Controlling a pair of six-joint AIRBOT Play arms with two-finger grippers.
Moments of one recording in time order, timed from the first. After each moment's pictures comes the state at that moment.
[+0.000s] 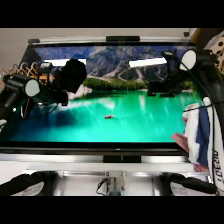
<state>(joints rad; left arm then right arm) -0.32 -1.23 1.26 1.68 -1.26 -1.84 0.18 -1.41 1.58 -1.42 1.51 1.66</state>
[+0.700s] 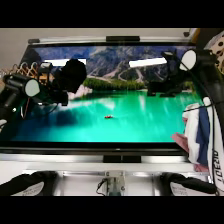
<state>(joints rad) -0.32 -1.23 1.26 1.68 -1.26 -1.84 0.18 -1.41 1.58 -1.42 1.51 1.67</state>
